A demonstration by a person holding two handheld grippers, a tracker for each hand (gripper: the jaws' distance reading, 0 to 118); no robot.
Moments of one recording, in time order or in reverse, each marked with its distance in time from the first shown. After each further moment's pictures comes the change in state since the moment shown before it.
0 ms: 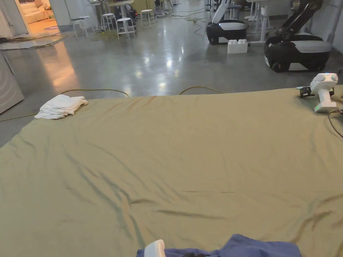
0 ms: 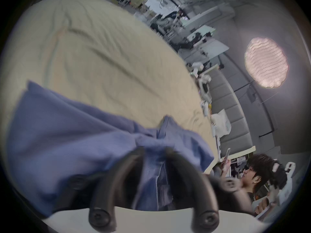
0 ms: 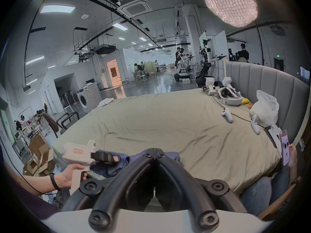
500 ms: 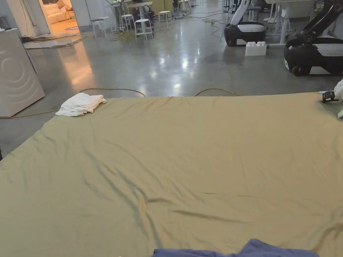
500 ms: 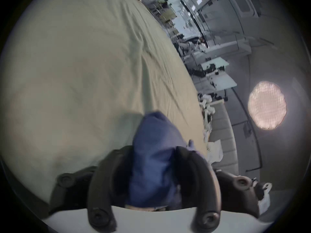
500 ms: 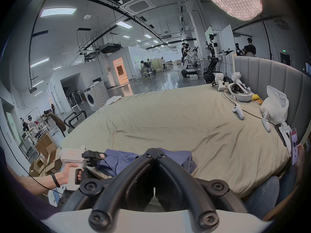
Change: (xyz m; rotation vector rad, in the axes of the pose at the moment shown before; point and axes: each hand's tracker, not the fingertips) left arm -0.112 0.000 0.036 0.036 0.025 0.254; right arm -0.009 0.003 -0.015 -0.027 0.066 -0.008
